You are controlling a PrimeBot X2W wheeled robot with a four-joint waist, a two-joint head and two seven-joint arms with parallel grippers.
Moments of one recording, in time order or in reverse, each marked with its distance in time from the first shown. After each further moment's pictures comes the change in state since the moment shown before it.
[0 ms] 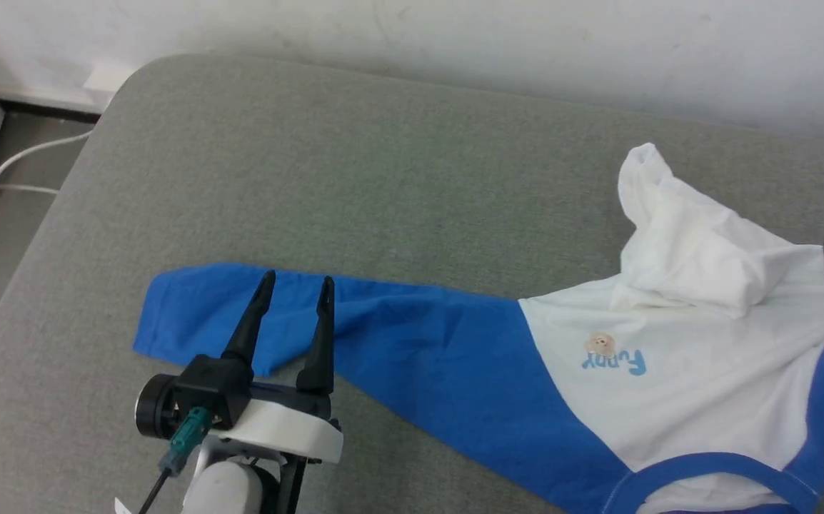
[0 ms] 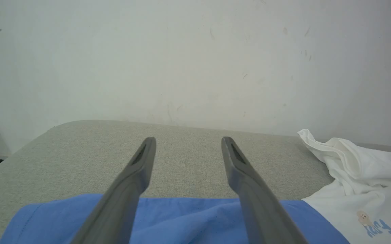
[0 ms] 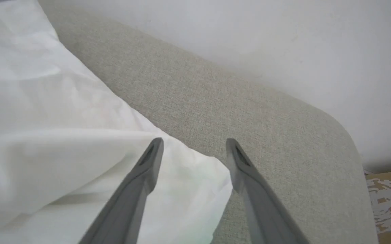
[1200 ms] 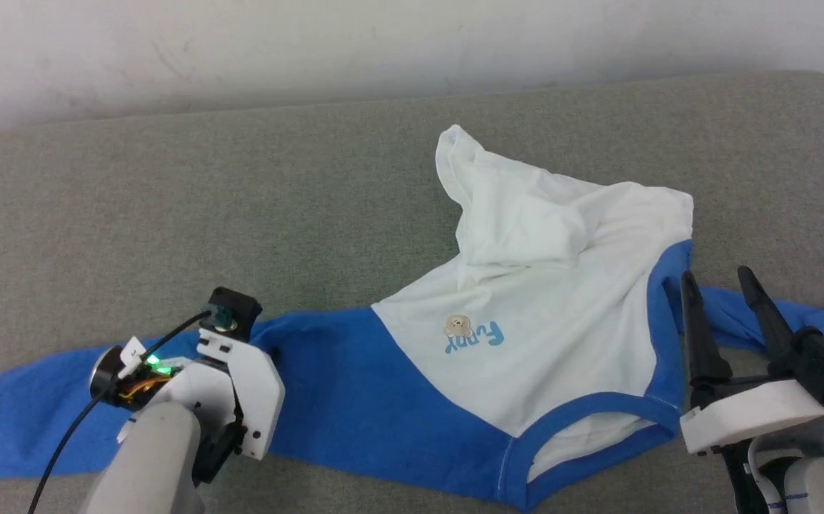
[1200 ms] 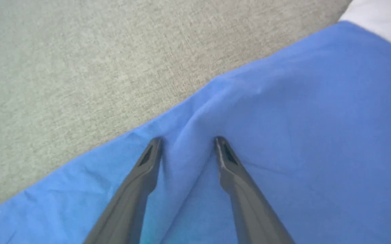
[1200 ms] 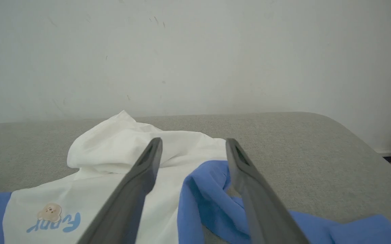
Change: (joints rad) left arm -0.202 0.219 -0.077 0.281 0.026 -0.088 0.764; right arm 0.460 0.393 -0.023 -0.686 0.084 0.000 -0.343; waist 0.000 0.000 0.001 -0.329
